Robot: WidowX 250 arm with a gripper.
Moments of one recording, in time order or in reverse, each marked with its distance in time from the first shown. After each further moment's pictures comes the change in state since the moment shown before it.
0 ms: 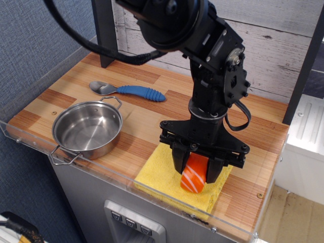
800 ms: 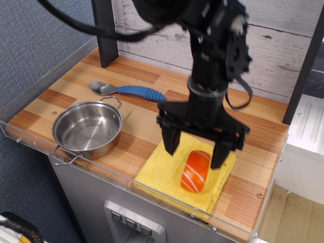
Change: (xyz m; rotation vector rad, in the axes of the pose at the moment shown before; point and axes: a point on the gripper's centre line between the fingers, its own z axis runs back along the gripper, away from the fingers) arm 0.004 0.009 0.035 0.015 0.002 -0.003
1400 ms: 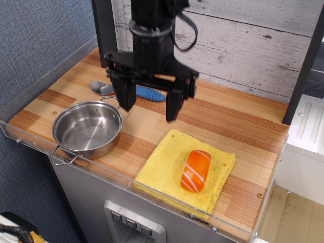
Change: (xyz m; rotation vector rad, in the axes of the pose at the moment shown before) arm 0.011 0.072 0.044 0.008 -0.031 0.098
